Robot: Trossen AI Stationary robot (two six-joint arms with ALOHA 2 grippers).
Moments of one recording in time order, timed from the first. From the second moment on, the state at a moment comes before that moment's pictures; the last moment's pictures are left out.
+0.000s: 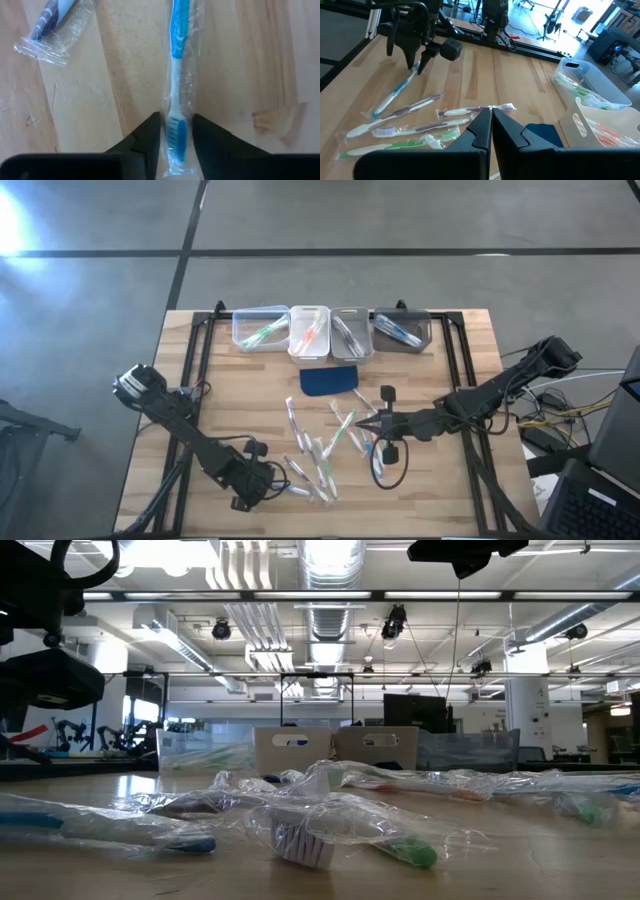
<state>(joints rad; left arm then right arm) -0.74 1.68 0.91 -0.48 -0.09 -0.54 0.46 1.27 0.78 0.06 0.50 0.00</state>
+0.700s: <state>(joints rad) -0.74 1.68 0.93 -0.53 -0.06 -0.49 0.46 1.27 0.78 0.06 0.50 0.00</state>
